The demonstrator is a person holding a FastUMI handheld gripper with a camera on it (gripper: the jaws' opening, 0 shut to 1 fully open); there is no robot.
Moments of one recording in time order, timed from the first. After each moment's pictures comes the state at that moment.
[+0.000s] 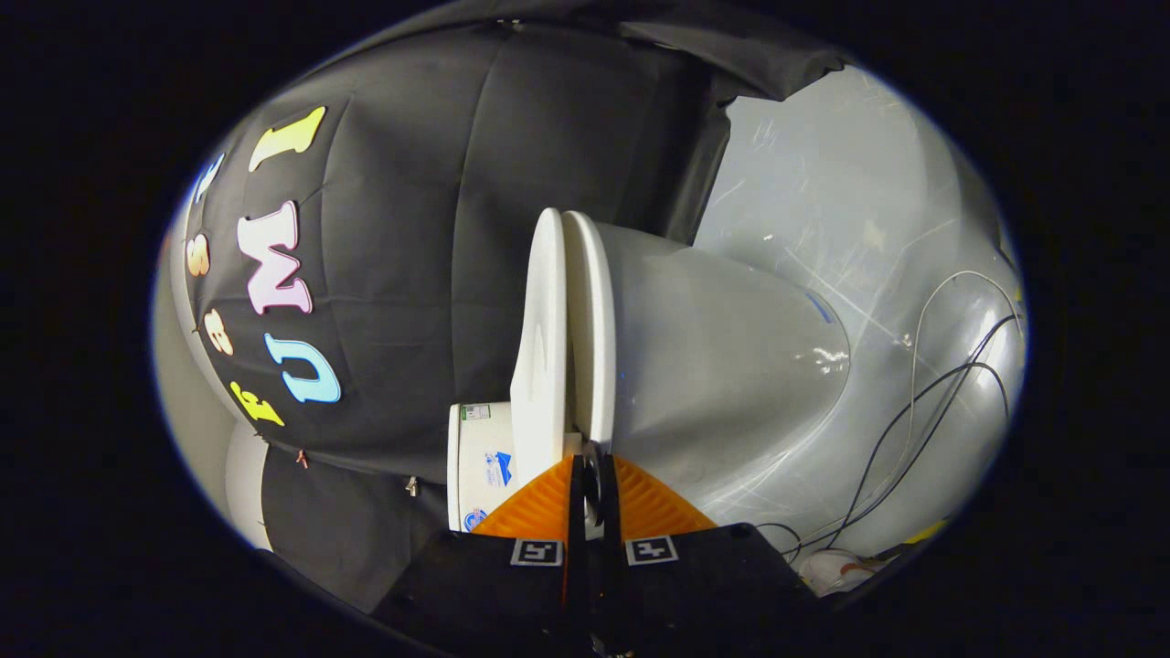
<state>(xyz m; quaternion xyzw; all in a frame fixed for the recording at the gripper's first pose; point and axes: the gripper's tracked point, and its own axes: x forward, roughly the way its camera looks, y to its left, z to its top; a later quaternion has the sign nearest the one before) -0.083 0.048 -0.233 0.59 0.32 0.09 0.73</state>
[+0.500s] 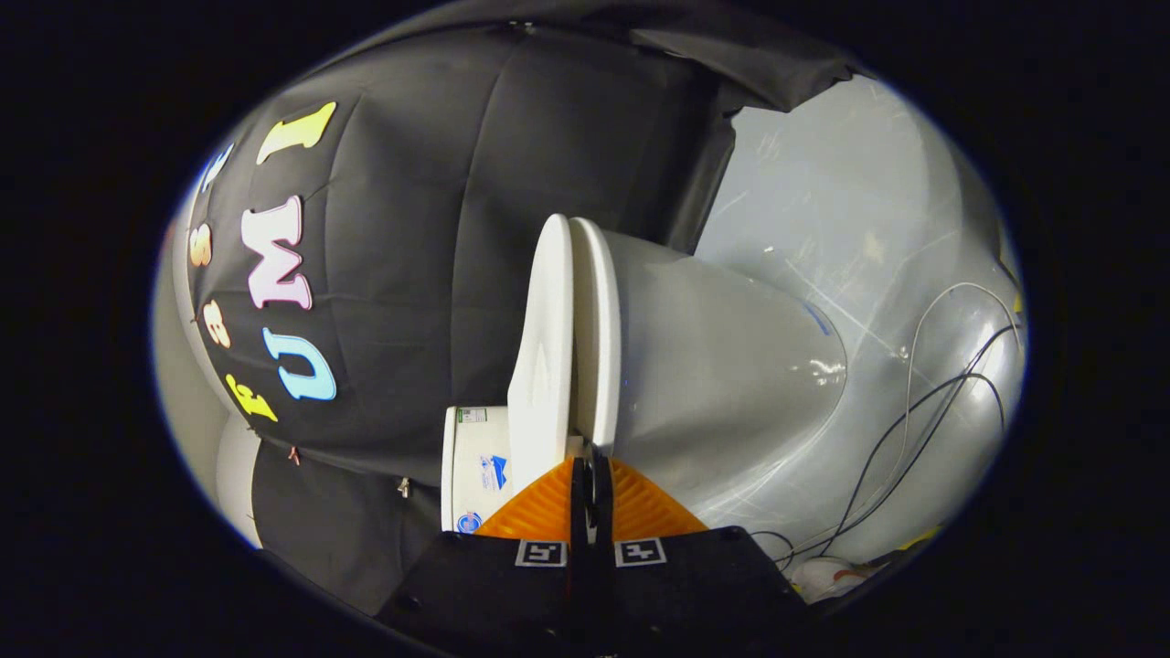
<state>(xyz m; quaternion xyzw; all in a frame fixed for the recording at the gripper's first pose) -0.082 0.048 -0.231 0.58 0.31 0.08 0.75</state>
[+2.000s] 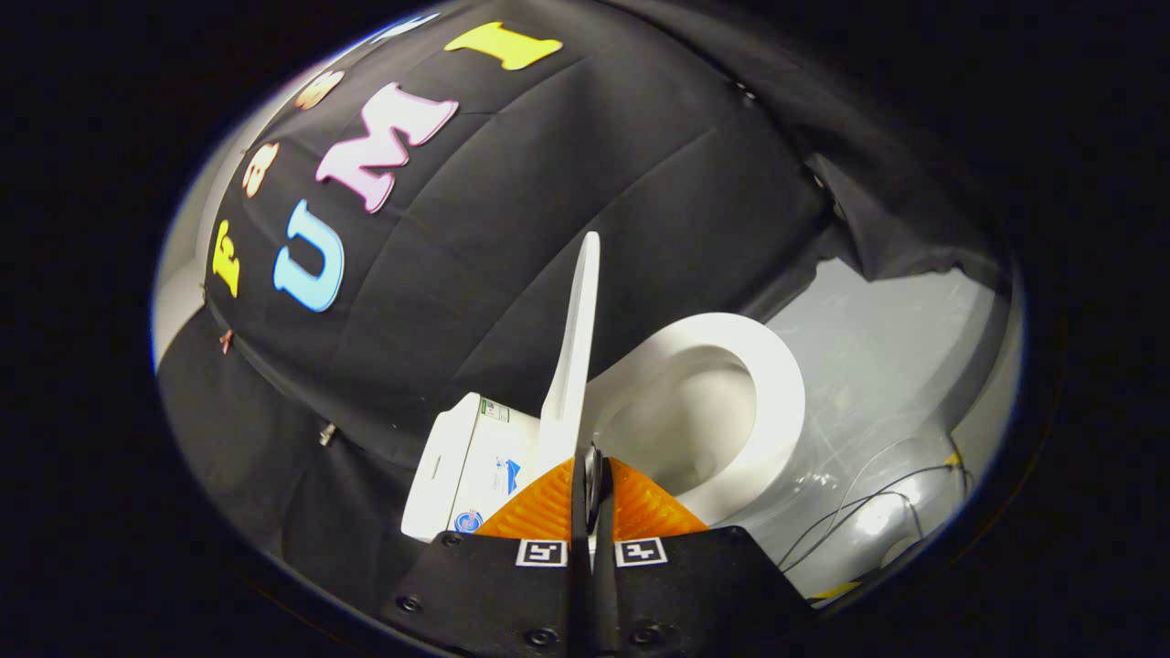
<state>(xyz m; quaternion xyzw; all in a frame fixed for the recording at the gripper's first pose) -0.073 0.133 -0.039 0.33 0.25 0.05 0.91</state>
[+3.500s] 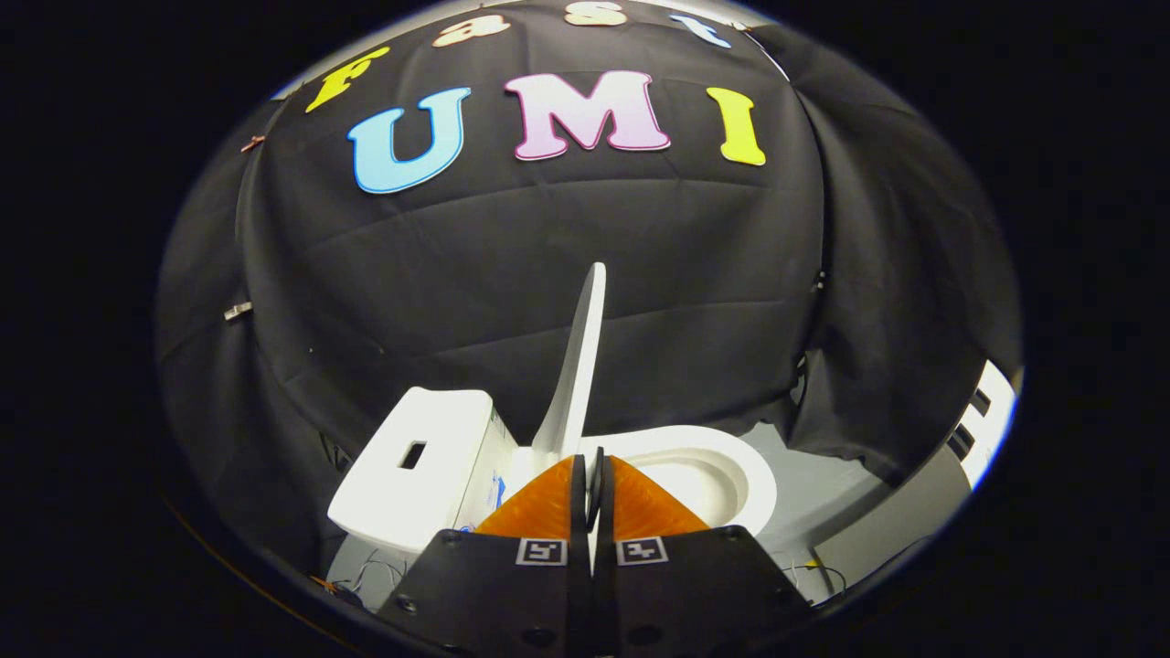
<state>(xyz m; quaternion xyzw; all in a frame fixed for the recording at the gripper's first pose) -0.065 0.325 0.072 0.03 0.18 -0.06 0.98</state>
